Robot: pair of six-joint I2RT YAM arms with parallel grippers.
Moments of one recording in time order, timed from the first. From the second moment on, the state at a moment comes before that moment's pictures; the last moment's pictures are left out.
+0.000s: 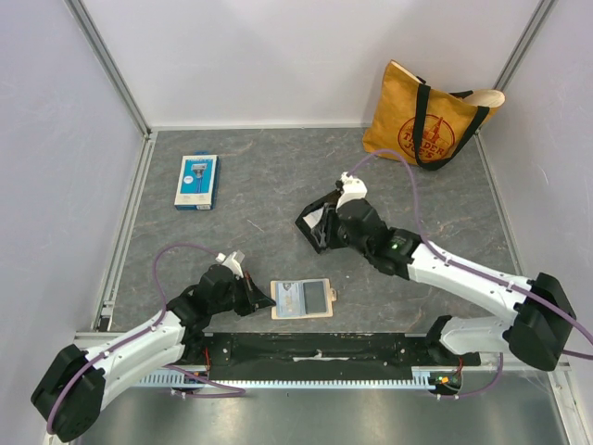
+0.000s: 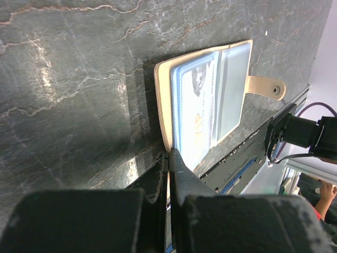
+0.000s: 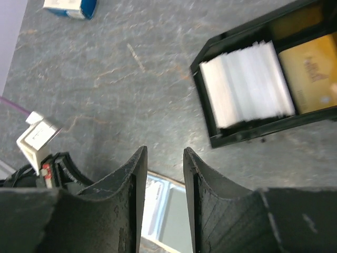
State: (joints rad) left arm -0.67 0.71 0.06 -0.01 0.26 -1.01; right arm 0.91 1.27 0.89 -0.16 0.26 0.64
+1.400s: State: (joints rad) left arm -0.67 0.78 0.08 -0.02 0.26 -1.01; right arm 0.44 1.87 1.28 -0.32 -0.23 0.28
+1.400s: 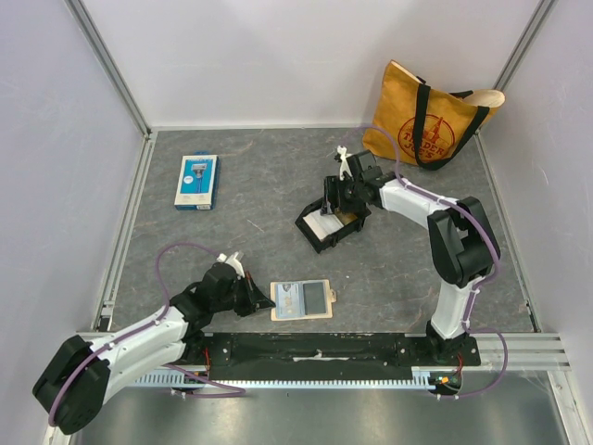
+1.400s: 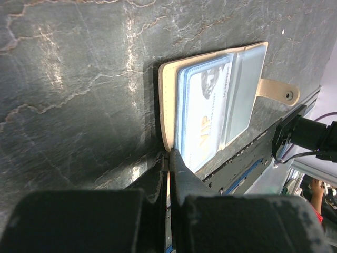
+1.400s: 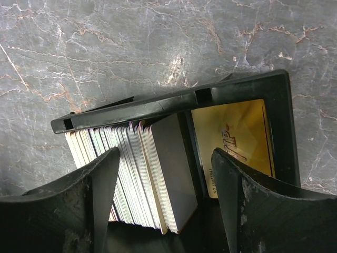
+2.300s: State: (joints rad) left arm -0.67 0.81 0.09 0.00 0.27 -1.01; right arm 0.39 1.90 1.29 -0.32 -0.50 0.28
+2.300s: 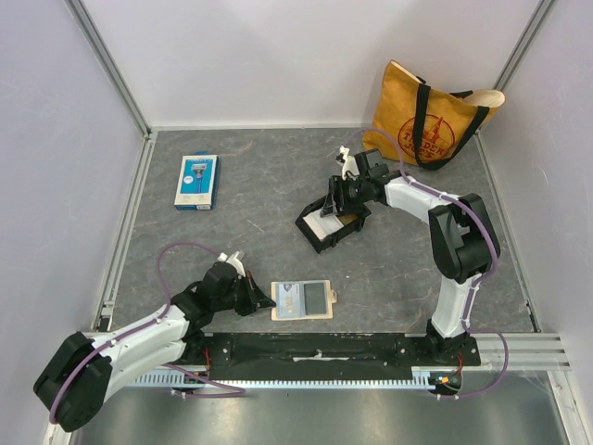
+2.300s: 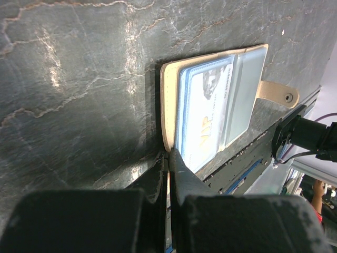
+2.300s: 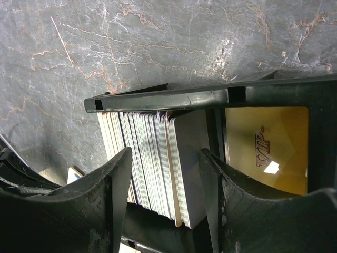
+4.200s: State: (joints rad) left arm -0.67 0.85 0.09 0.04 0.27 -1.01; right arm 0.44 1.87 1.30 -0.38 -0.22 0.19
